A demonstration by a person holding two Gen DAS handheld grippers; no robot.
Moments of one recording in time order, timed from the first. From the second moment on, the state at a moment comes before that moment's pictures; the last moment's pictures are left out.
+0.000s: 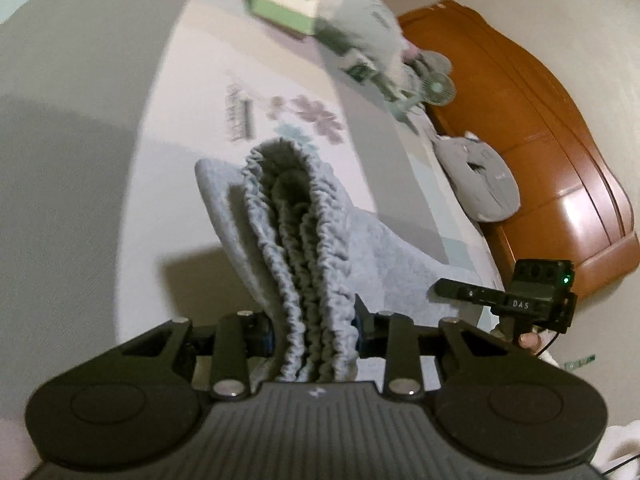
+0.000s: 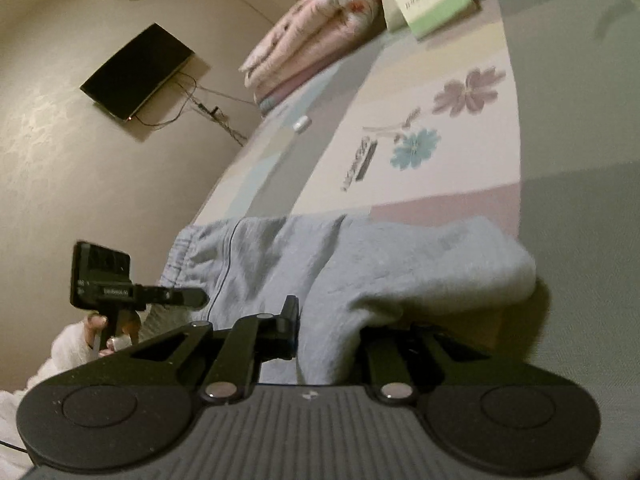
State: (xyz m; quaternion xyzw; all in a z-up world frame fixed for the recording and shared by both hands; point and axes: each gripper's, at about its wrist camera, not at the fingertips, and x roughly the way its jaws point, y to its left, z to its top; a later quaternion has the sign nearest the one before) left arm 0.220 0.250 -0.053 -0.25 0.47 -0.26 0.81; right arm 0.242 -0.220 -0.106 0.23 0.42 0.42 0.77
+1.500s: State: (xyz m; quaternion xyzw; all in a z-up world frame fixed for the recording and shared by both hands) left arm 0.477 -0.419 -0.024 0.16 0.49 -0.45 0.73; right arm 0.163 -0.576 -0.125 0.27 0.20 -0.01 0.94
